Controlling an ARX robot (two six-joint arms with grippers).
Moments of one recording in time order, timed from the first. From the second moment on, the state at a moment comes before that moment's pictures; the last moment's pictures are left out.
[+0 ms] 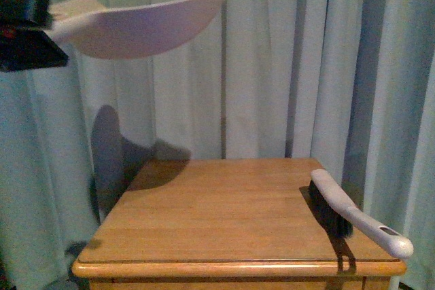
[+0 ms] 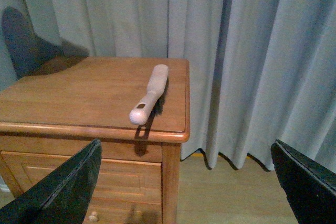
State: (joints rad) left arm -0.15 1.32 1.11 -0.07 0.17 0.14; right arm 0.00 0.01 0.02 0.00 0.00 0.00
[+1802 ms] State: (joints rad) left arm 0.09 0.58 0.70 -0.28 0.46 0.17; right arm 0.06 0.79 0.53 -0.07 0.29 0.22
